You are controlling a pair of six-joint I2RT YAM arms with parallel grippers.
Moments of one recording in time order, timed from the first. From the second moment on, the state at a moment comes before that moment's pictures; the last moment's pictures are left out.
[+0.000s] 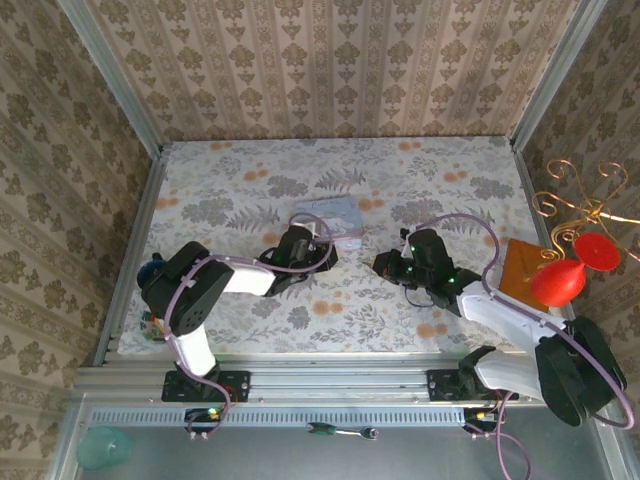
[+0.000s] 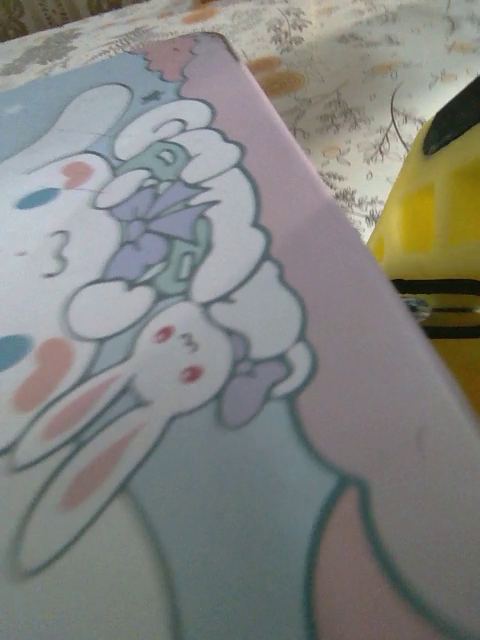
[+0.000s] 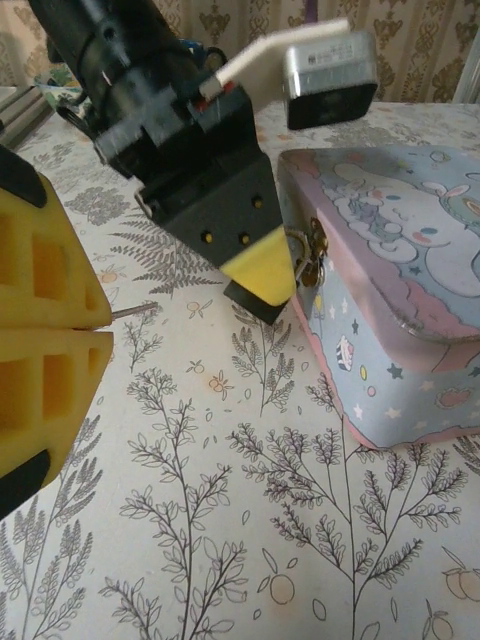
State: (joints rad) left arm -0.75 1.76 0.73 0.44 0.16 -0.80; right arm 0.48 1.19 0.53 0.02 -0.28 0.92
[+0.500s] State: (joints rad) left arm -0.75 1.73 0.77 0.36 0.21 -1.02; right arm 0.43 1.39 0.52 0.28 -0.35 1.08
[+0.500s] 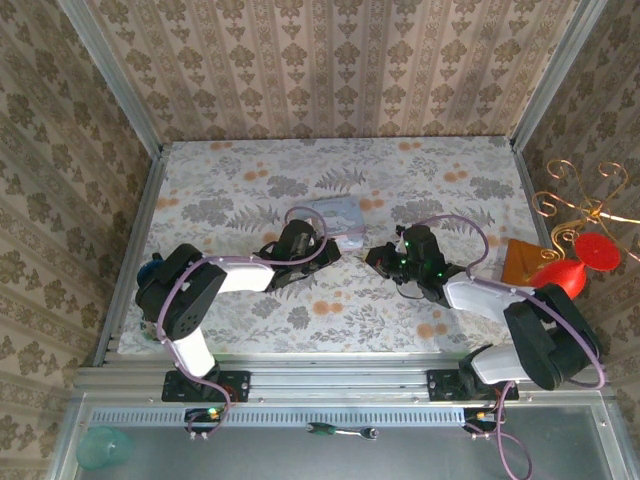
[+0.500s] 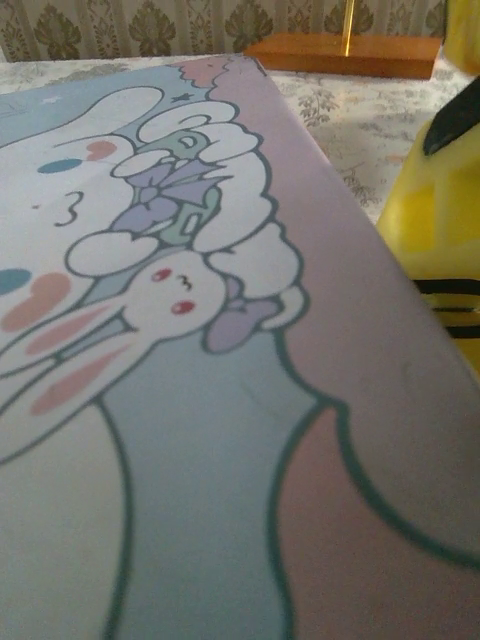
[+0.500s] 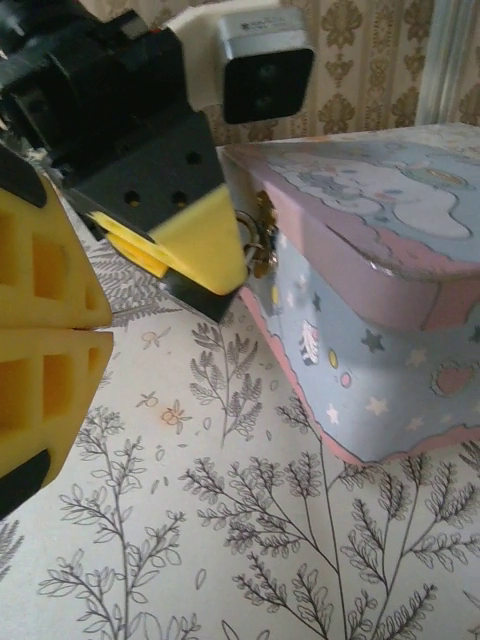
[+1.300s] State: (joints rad) left arm -0.74 1.66 0.73 0.45 0.17 -1.26; right arm 0.41 1.54 0.45 0.60 -0.44 1.27
